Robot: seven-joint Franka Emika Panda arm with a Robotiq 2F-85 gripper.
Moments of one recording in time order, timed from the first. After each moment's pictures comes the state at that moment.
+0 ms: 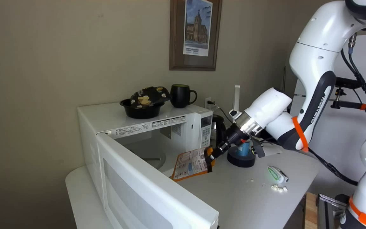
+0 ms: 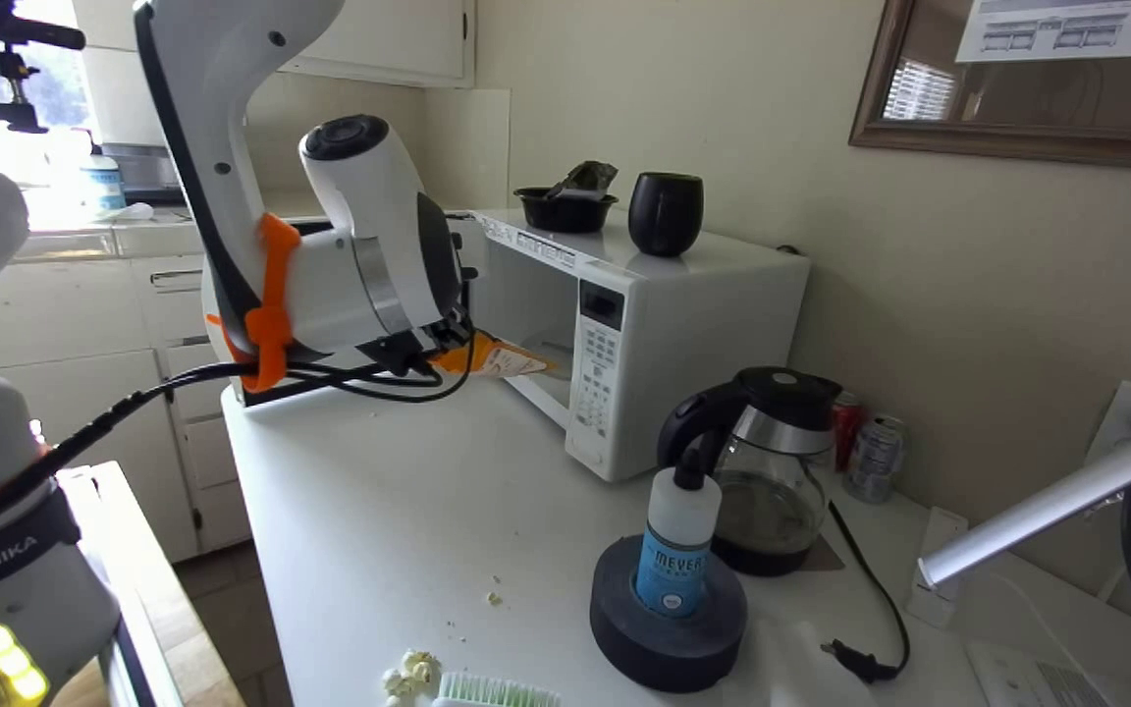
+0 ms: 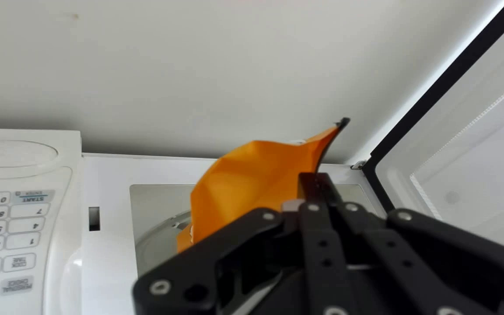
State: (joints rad) arm -0.46 0.07 0.06 -2.74 -1.44 3.72 0.95
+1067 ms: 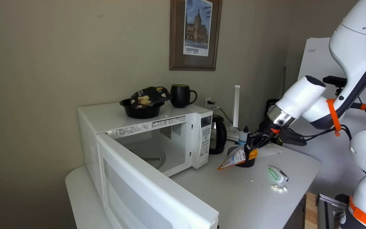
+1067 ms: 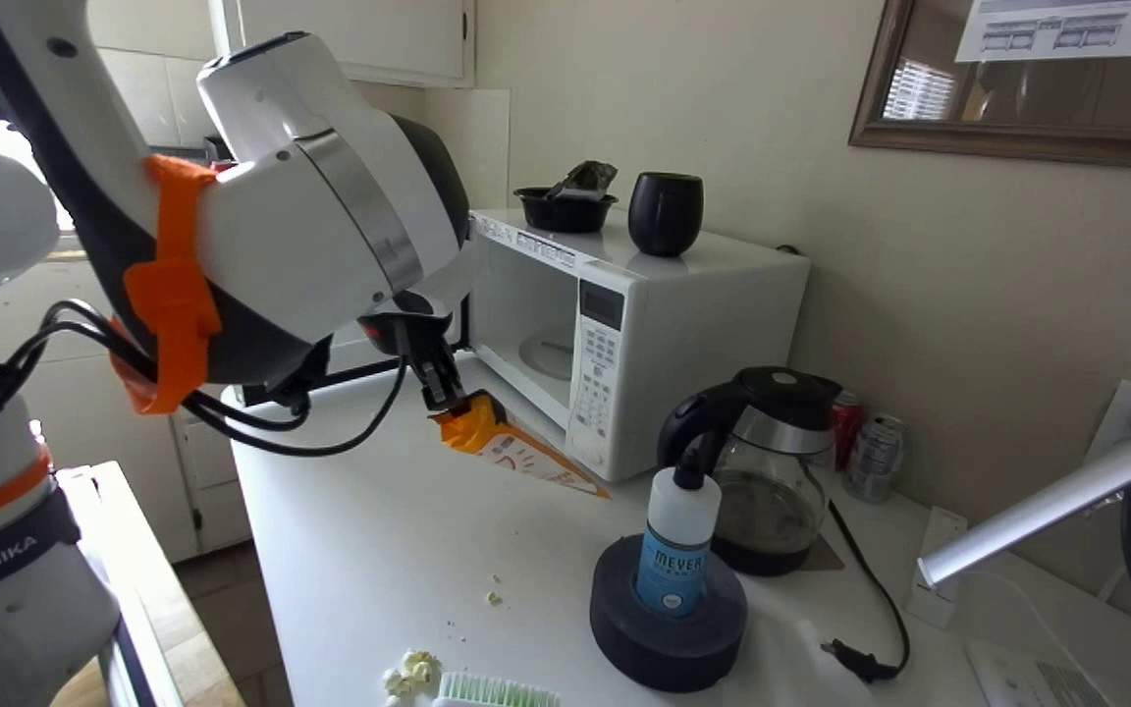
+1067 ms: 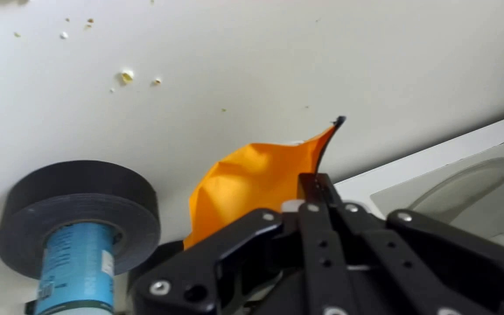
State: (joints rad) arm -0.69 -0.16 -0.11 -2.74 -2.09 3.60 1.87
